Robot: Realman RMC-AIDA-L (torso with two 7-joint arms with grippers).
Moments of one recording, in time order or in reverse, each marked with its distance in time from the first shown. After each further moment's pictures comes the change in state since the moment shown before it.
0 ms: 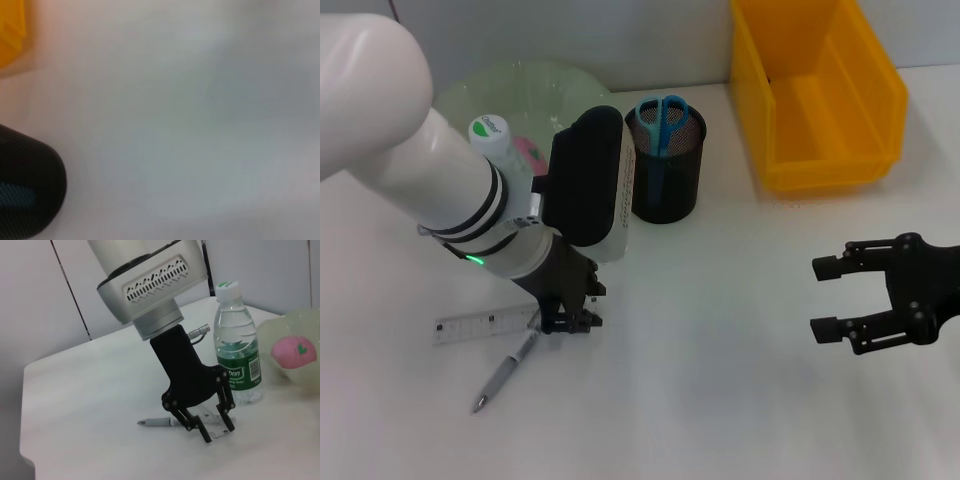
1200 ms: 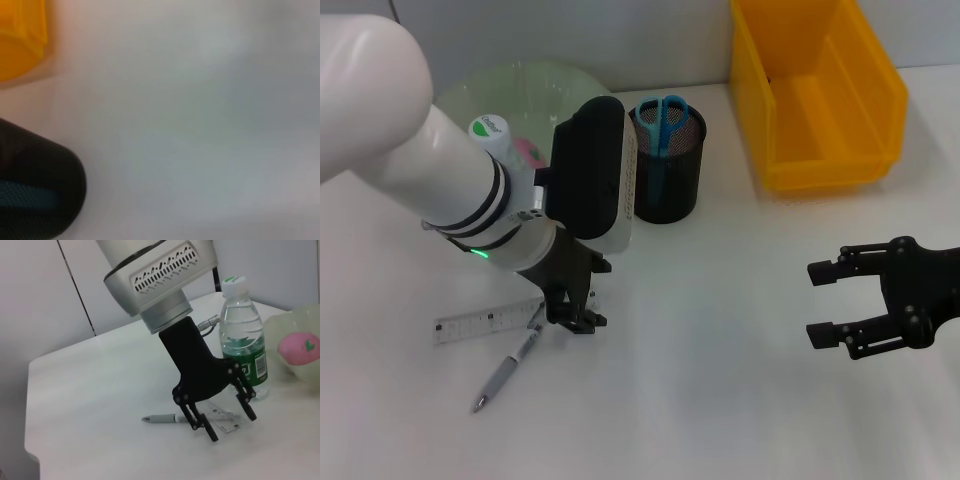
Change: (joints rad) left arm 0.009 -0.002 0.005 0.025 0.007 -0.017 -0.026; right arm 0.007 0.002 -0.012 0.004 -0.010 0.001 0.002
